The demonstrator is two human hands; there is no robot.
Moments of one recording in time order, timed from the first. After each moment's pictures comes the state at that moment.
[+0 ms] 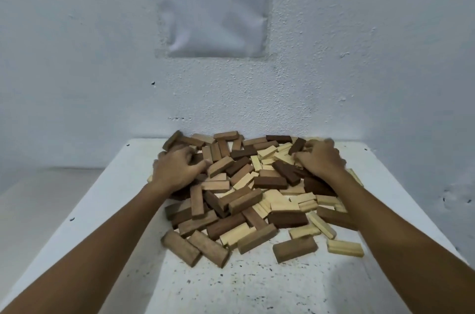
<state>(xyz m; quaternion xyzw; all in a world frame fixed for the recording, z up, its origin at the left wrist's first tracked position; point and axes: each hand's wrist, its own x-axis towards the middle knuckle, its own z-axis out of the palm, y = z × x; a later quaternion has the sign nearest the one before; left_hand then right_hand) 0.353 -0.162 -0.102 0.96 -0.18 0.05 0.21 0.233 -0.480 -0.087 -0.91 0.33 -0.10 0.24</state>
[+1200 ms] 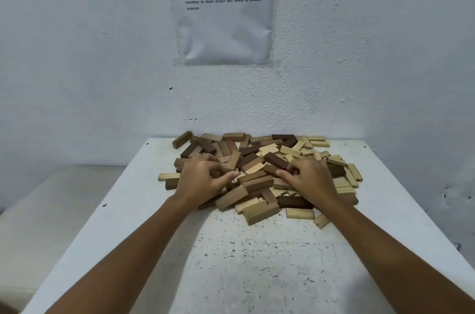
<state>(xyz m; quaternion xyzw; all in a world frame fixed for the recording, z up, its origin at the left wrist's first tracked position) 0.281 -0.163 -0.092 0.87 -0.34 0.15 0.31 0.176 -0.417 -0.096 -0.96 0.09 -0.22 0.15</state>
